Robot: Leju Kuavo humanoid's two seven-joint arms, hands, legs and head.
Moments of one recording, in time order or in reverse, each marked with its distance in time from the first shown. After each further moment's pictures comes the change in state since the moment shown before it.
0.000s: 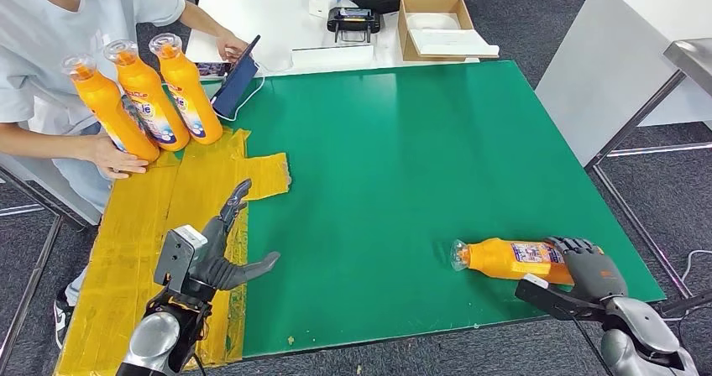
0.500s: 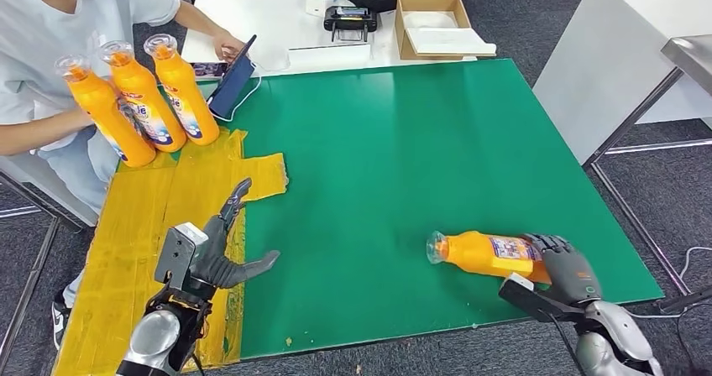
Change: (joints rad) left arm -0.015 0.002 -0.011 0.011 0.001 -0.002 0.005; right arm 0.021 0.092 0.024 -0.086 -0.225 -0.167 -0.099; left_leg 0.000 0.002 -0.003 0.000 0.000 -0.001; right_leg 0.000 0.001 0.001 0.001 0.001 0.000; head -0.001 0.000
